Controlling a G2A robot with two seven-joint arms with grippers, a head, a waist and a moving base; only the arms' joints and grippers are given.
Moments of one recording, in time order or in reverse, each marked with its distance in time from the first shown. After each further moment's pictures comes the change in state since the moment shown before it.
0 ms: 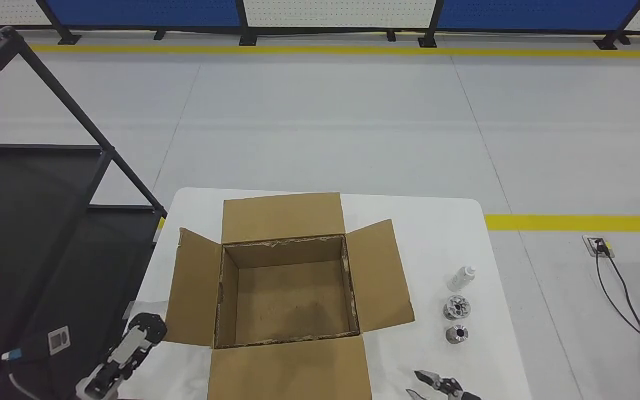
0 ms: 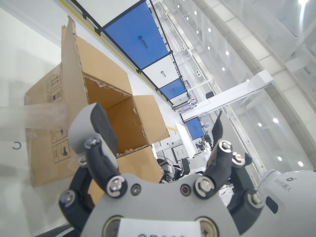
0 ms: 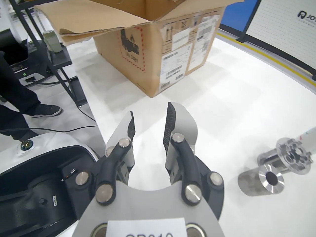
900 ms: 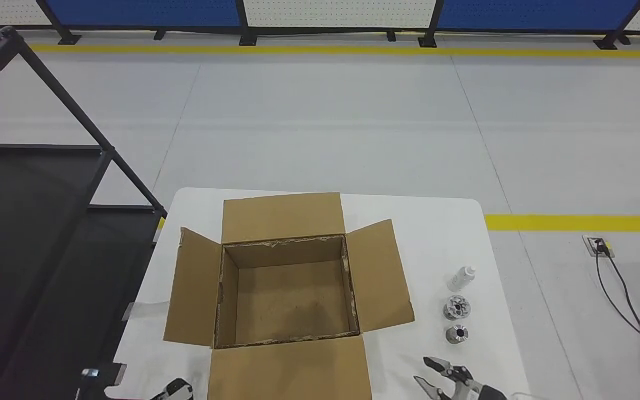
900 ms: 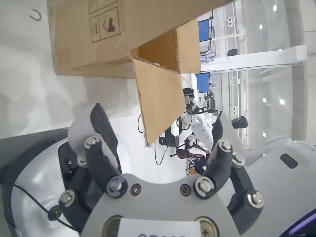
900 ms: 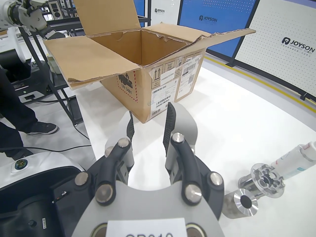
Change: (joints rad) left arm 0.020 0.038 0.050 0.200 0.045 0.079 -0.423; right arm 0.023 0.029 0.027 0.003 0.078 0.013 -0.100
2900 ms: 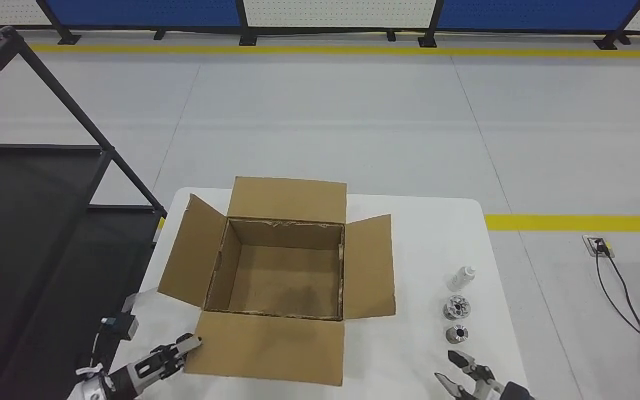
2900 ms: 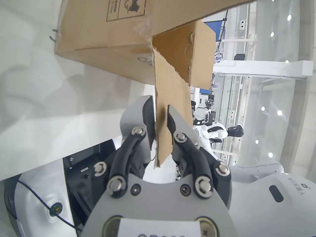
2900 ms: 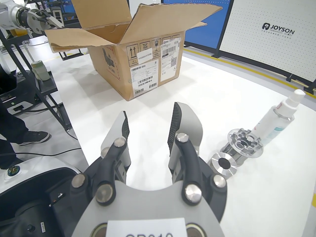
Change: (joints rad) left arm -0.302 0.074 0.060 0.177 -0.046 0.236 -0.103; right arm 0.016 0.043 0.013 0.141 0.103 0.050 -0.059
